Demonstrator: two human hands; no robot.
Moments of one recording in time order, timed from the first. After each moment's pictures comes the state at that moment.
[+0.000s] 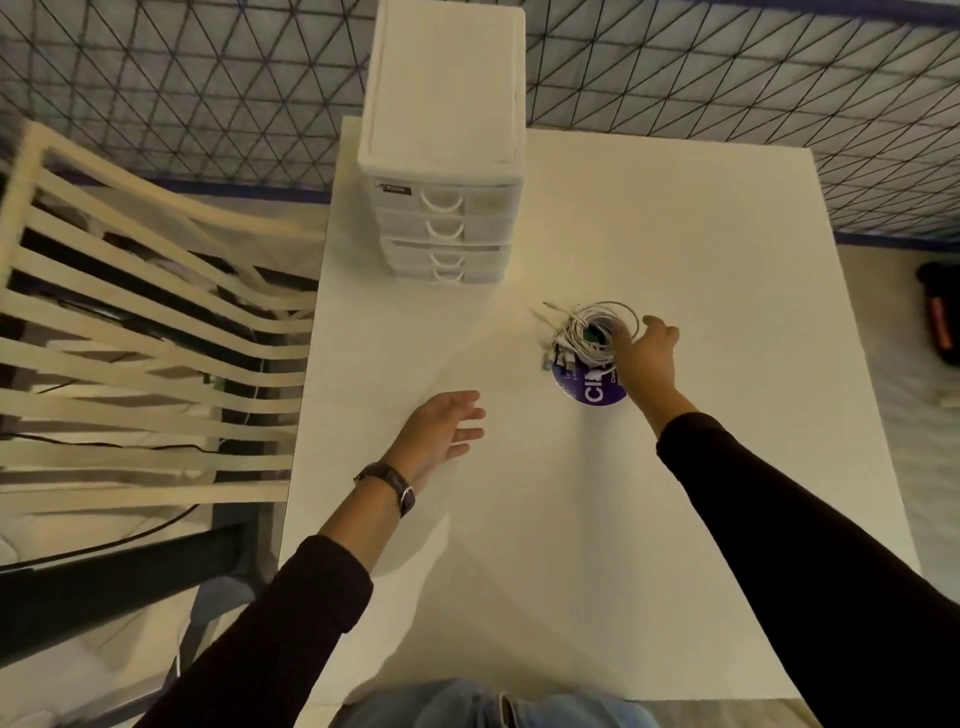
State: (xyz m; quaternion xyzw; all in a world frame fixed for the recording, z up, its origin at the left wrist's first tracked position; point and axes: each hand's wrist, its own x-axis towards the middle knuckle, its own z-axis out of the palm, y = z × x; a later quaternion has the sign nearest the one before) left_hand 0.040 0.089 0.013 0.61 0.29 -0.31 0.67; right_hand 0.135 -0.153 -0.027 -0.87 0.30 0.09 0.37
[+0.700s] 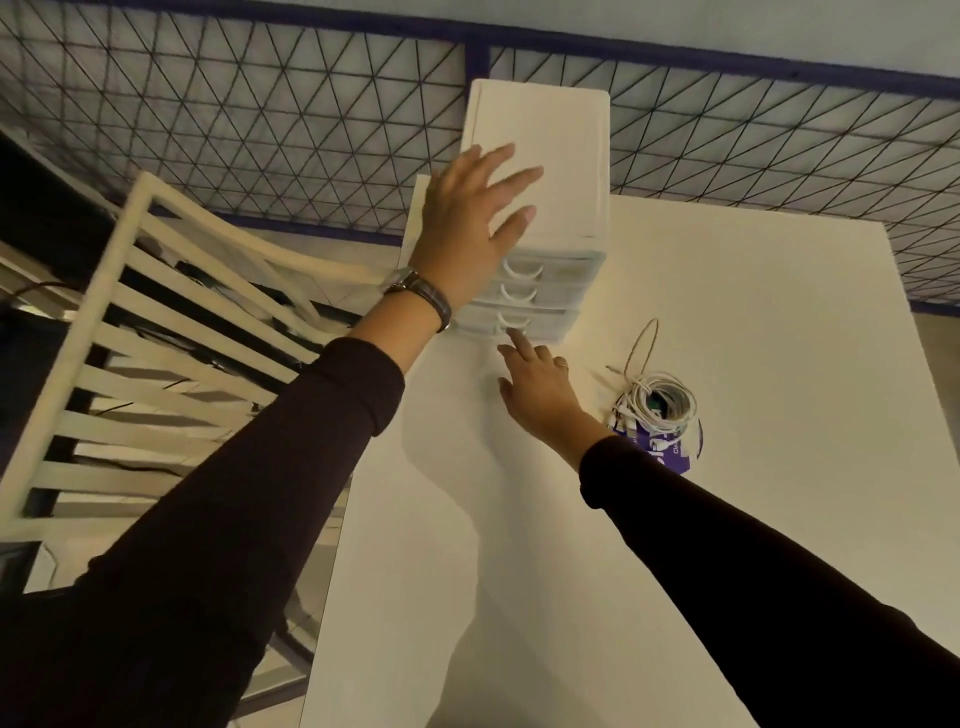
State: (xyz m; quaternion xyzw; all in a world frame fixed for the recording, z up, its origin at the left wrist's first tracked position) left_hand 0.233 0.156 0.103 0.94 -0.11 0.13 0.31; right_hand 0.167 0.015 -0.039 -0.97 -0.18 0.14 0.11
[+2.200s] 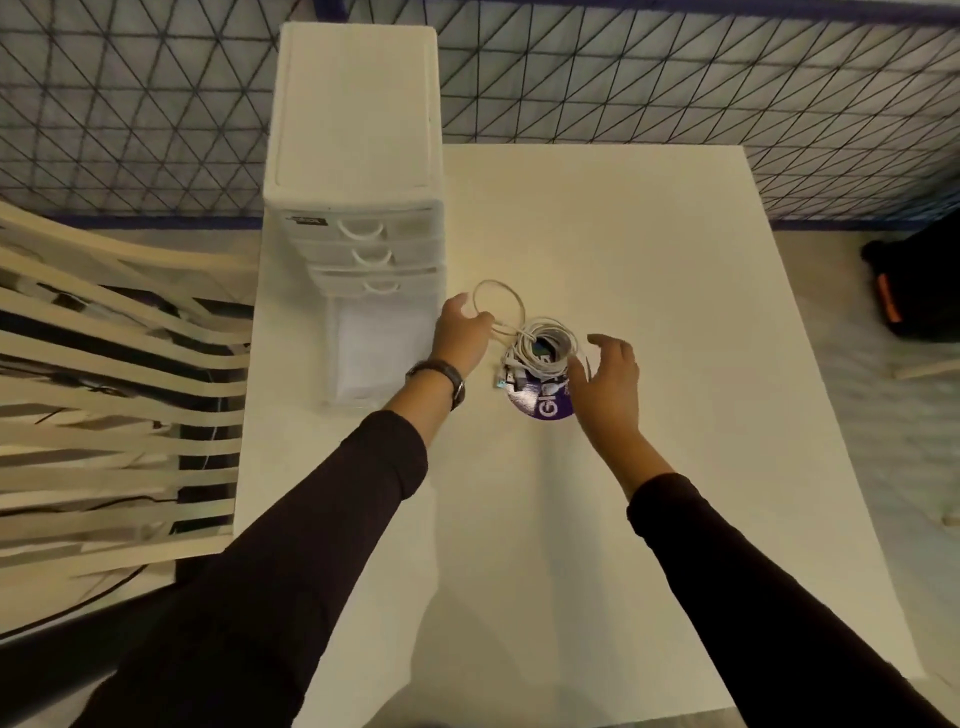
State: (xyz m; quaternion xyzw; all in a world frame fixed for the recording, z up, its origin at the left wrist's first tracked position) left_hand 0.170 -0.002 0.010 0.77 0.20 -0.20 0.58; right_hand 0.103 -0.166 -0.027 -0.91 0.21 0.00 0.36
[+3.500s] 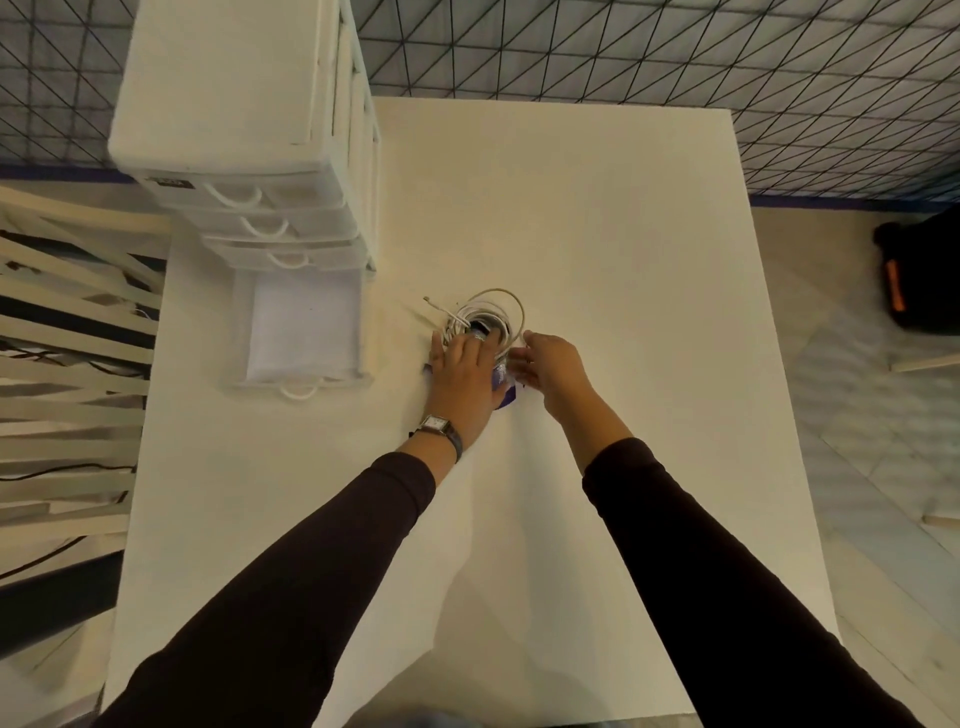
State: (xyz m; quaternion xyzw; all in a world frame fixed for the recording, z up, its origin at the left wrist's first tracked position) left_hand 0.117 -0.094 -0.092 0.99 -0.11 -0.05 0.12; right_hand 0.146 -0.209 -0.046 -0.64 0.37 0.22 0.63
